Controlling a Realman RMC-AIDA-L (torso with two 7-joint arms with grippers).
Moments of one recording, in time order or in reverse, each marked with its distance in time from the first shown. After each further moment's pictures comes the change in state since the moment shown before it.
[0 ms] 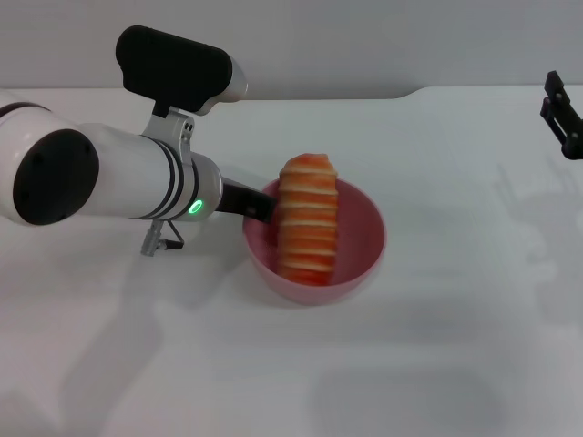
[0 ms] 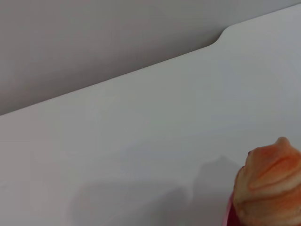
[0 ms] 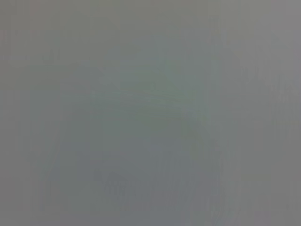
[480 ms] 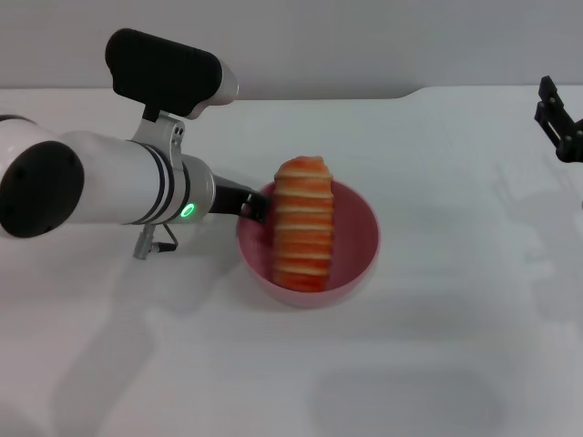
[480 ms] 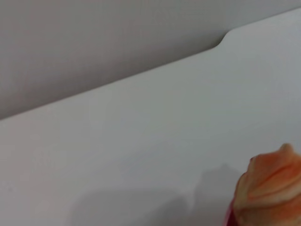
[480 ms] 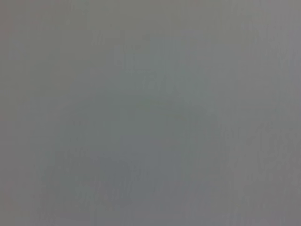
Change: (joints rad) left arm 0.027 0.004 0.002 0.010 0.000 0.020 0.014; right arm 0.011 0.000 -0.001 0.004 0.006 0.029 -0.001
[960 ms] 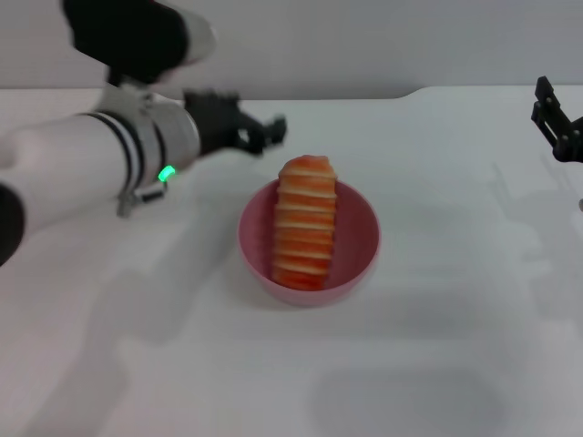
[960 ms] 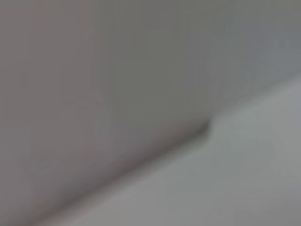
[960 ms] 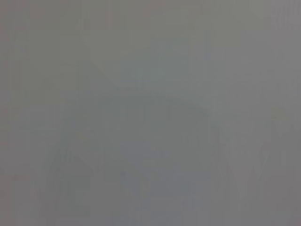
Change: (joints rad) left arm 0.107 0.002 0.001 0.150 0.014 0.121 0.109; right arm 0.003 0.000 -0.001 -0.007 0.001 0.018 0.005
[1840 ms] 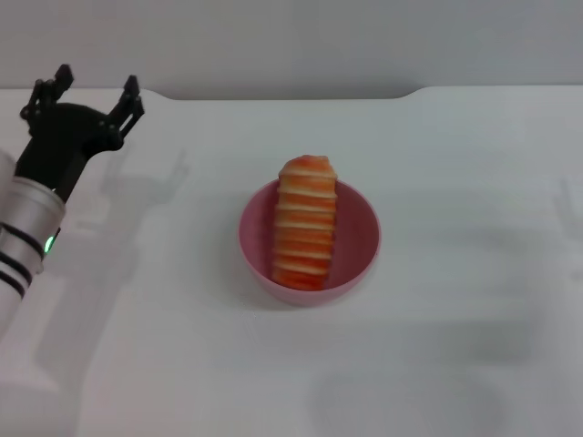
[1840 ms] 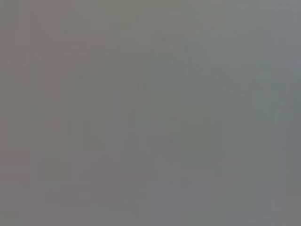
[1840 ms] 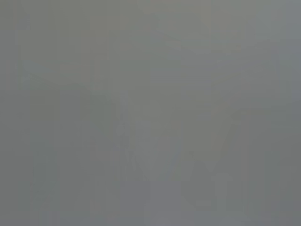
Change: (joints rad) left arm 0.186 -0.004 0.062 -0.675 0.050 1.480 -0.087; right arm 0.029 -0.004 -0.040 0.274 0.284 -0.305 -0.007
